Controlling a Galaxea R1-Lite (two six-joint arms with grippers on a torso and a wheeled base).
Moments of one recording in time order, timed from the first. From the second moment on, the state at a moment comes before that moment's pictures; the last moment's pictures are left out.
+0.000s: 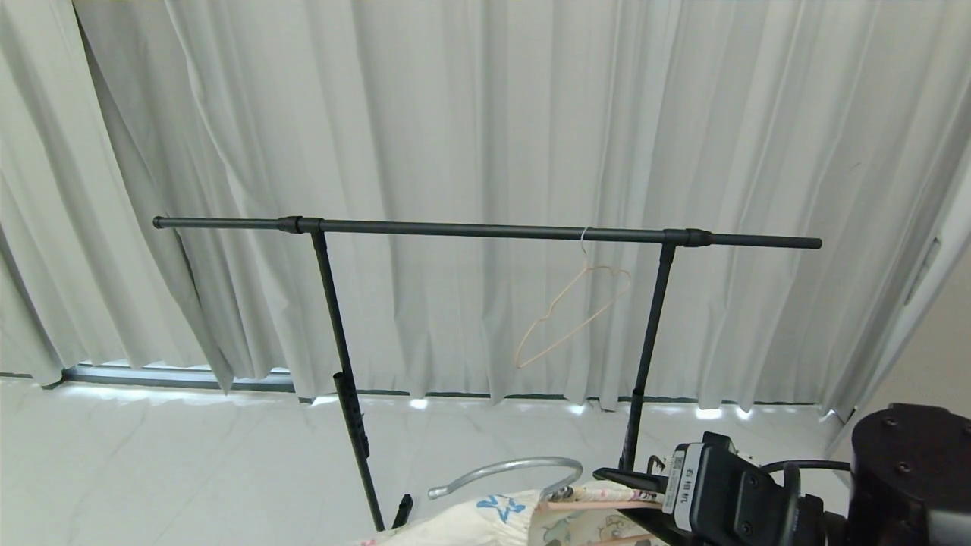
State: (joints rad) left arm -0.75 0.64 -0.01 -0.16 0.27 0.19; right arm 1.07 1.51 -0.42 -0.77 -0.06 -0.37
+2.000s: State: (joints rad) left arm -0.30 0.65 -0.05 -0.16 0.16 0.33; right arm 0.92 1.39 -0.36 -0.77 -0.07 -0.26
